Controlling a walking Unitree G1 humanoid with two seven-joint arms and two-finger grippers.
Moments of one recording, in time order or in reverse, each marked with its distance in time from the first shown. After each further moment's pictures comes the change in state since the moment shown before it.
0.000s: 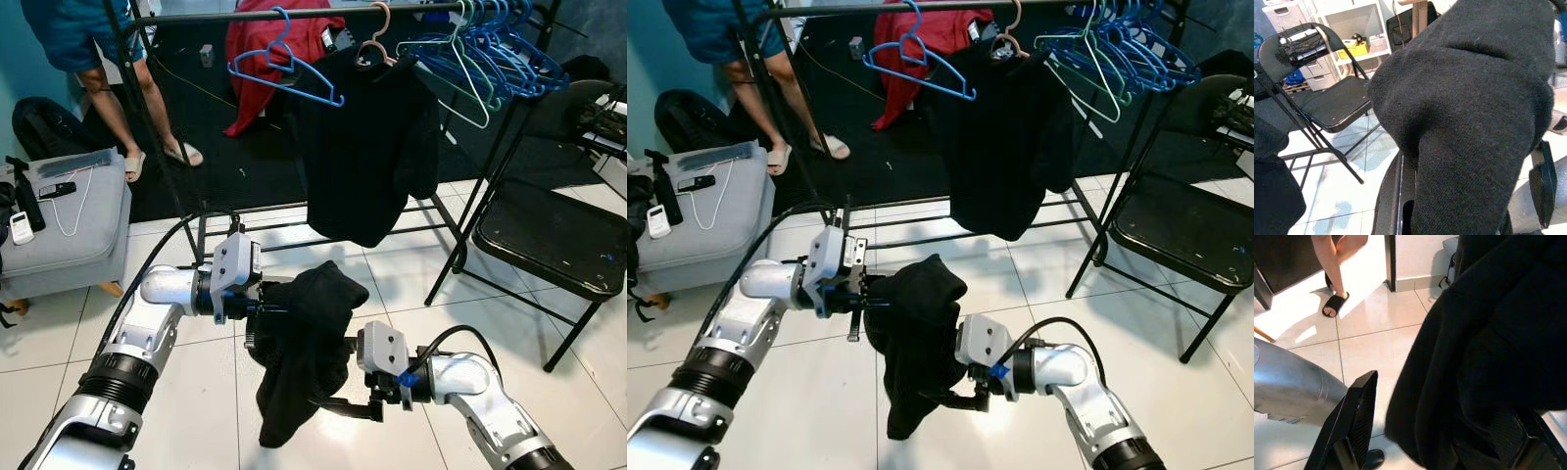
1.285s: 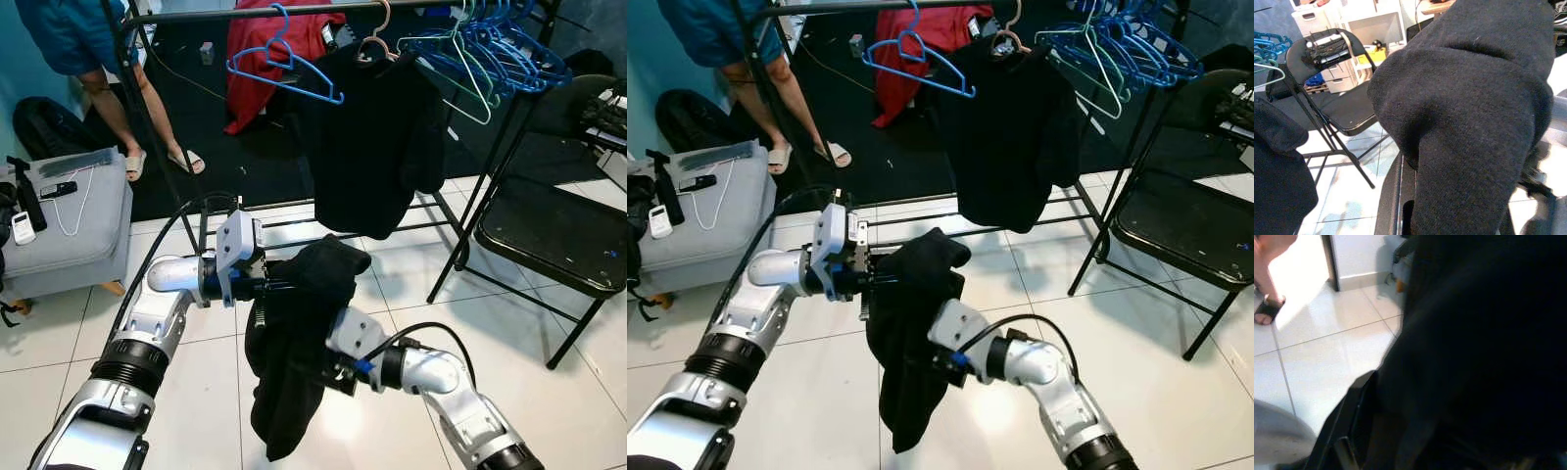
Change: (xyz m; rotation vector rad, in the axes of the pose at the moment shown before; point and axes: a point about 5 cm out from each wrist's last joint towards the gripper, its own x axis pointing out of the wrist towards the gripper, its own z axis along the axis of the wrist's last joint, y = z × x) left arm 0.006 0.014 0.002 -0.013 -0.038 0.081; right arm 0.014 -0.020 0.005 0.040 -0.030 -0.295
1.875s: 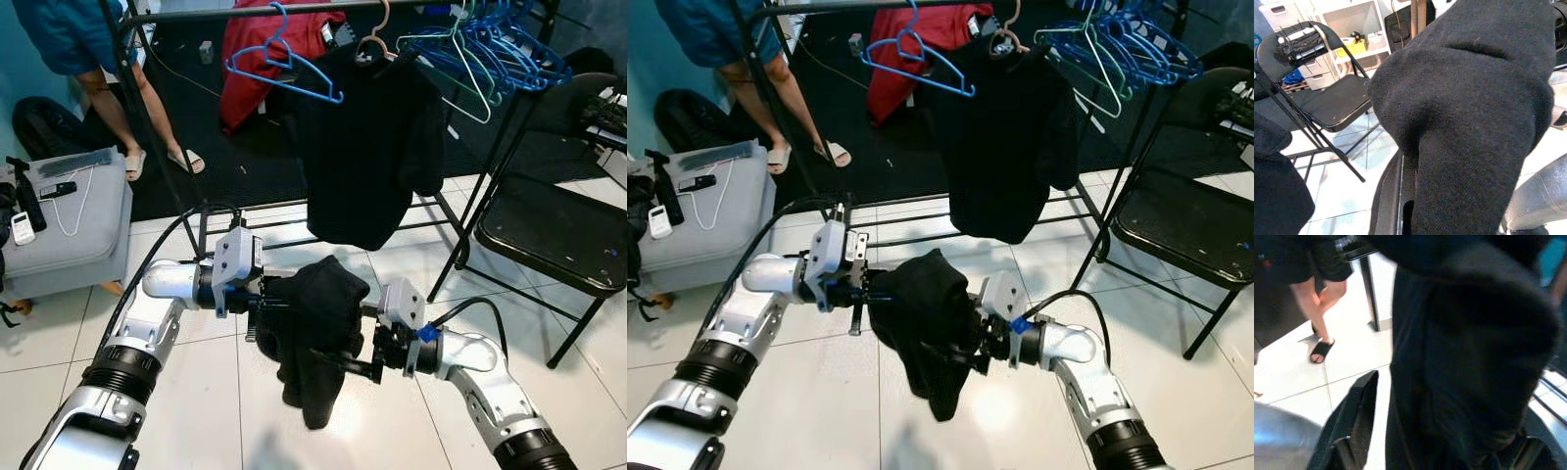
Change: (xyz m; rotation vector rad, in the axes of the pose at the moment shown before) left arm -0.006 -0.009 0.000 0.037 0.042 -0.102; right arm -0.025 -0.014 0.008 0.071 -0.115 0.202
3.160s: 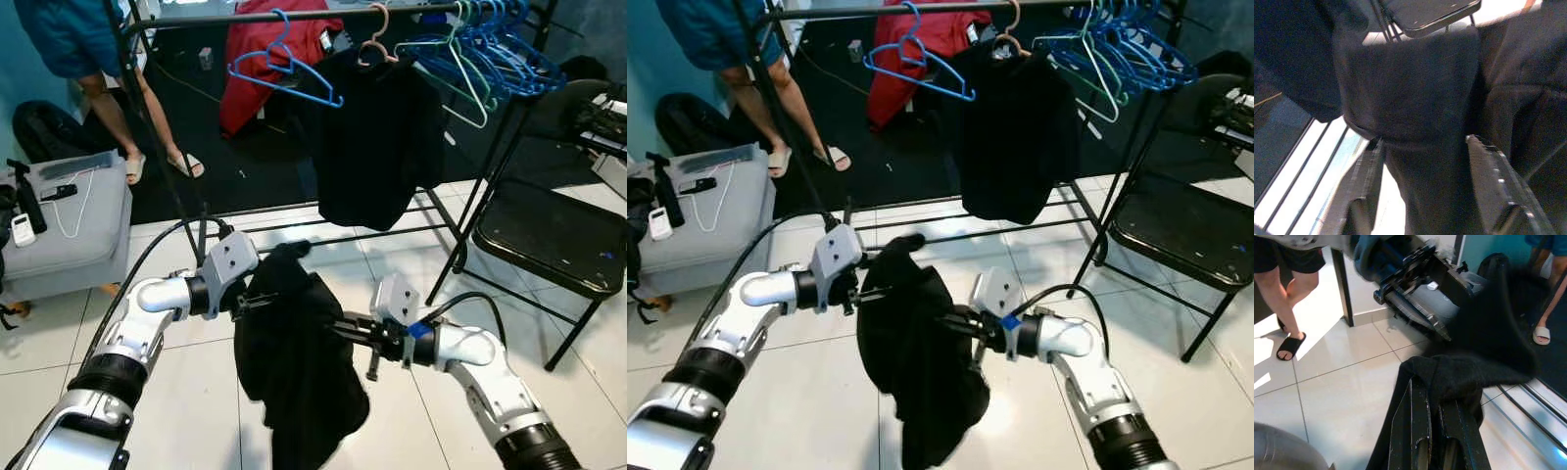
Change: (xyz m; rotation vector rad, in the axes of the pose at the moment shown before) left arm -0.032 0.001 -0.052 -0.096 0.368 0.423; right arm 0.008 -0.008 0.012 -0.048 0.015 -0.137
